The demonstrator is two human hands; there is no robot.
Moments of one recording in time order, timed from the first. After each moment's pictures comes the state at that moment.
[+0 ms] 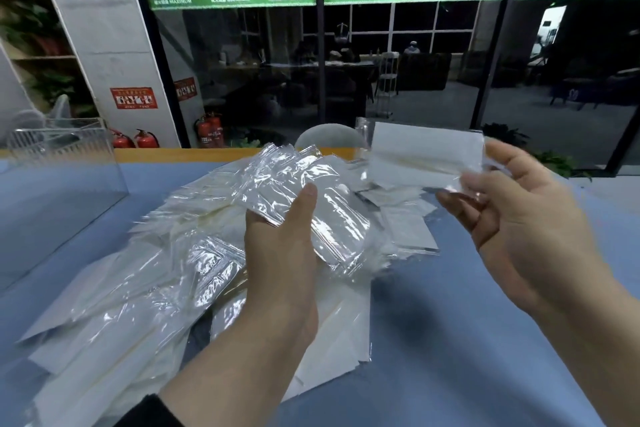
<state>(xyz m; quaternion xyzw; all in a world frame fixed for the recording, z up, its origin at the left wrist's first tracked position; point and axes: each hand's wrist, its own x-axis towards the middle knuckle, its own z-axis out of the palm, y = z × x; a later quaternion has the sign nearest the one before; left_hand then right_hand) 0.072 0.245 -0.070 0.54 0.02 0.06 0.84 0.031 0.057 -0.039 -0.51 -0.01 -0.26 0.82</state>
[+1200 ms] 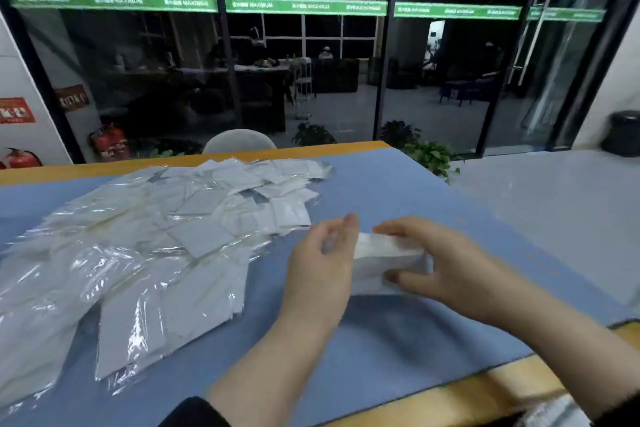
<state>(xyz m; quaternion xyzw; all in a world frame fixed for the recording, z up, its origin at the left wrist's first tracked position) -0.033 0.133 -0.078 0.71 -0.18 -0.04 0.68 -0.105 -0.046 -0.066 -0.96 -0.03 -0.15 0.22</state>
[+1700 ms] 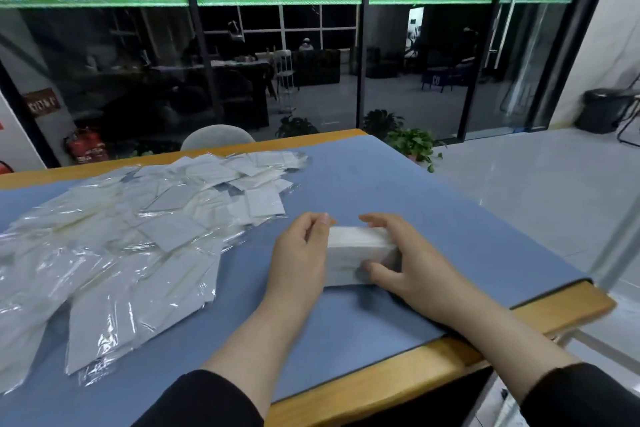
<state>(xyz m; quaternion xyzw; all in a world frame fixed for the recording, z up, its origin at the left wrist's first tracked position) -0.024 0.106 -0.115 0.74 -0.20 -0.01 0.65 -0.120 -0.052 -0.117 -0.92 0.02 -0.19 0.33</state>
